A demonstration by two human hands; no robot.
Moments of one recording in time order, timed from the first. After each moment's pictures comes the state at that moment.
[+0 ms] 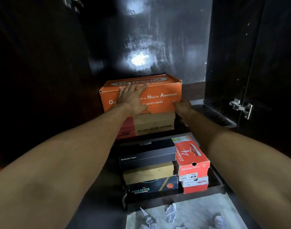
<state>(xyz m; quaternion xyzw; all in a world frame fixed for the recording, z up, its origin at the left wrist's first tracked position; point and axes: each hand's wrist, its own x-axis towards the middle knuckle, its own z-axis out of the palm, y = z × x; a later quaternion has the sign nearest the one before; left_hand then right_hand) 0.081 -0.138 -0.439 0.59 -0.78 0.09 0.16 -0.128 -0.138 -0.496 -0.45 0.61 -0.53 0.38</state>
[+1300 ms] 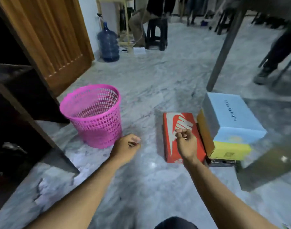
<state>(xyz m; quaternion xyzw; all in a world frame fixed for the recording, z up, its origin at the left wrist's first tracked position) -0.376 0.311 -0.792 0.12 -0.89 -0.44 0.02 -0.436 0.536 -0.799 0.10 0.76 -0.64 -0.04</state>
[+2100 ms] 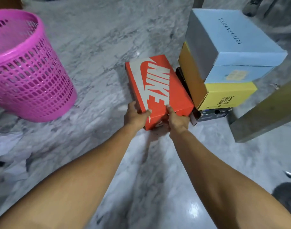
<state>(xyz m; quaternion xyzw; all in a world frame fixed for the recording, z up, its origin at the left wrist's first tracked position) -0.503 0.464 -1.015 0.22 -0.80 -0.55 -0.09 -0.503 0.612 -1.030 0.39 0.59 -0.71 0.01</state>
